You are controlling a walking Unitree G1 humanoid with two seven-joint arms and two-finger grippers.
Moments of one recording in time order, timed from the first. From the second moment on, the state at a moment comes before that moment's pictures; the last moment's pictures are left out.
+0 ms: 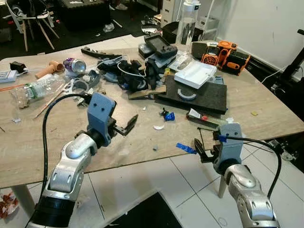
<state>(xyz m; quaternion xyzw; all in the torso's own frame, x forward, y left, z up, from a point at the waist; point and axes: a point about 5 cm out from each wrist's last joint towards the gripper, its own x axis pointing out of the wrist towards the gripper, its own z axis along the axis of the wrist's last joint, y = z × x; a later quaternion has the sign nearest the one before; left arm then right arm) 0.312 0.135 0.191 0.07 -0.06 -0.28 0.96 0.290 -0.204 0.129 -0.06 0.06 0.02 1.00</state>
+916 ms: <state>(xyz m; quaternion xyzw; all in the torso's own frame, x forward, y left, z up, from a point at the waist) 0.310 0.132 0.193 0.08 -0.05 -0.30 0.95 0.294 -0.210 0.140 -0.08 0.14 0.00 0.99</state>
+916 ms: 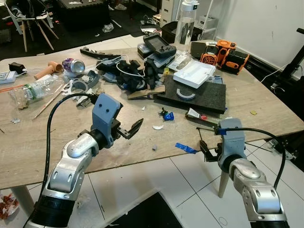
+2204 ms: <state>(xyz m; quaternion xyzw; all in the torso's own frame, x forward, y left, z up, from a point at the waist) 0.312 0.129 0.195 0.10 -0.05 -0.31 0.94 0.299 -0.199 0.158 -0.01 0.07 0.03 1.00</state>
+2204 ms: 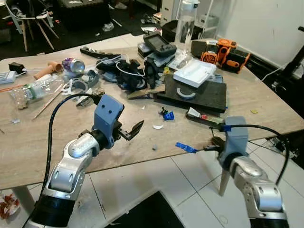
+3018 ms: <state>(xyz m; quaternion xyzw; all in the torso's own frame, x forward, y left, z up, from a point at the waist) 0.310 0.134 0.195 0.09 -0.05 -0.32 0.94 0.254 -0.192 0.181 -0.02 -0.01 0.08 1.00</state>
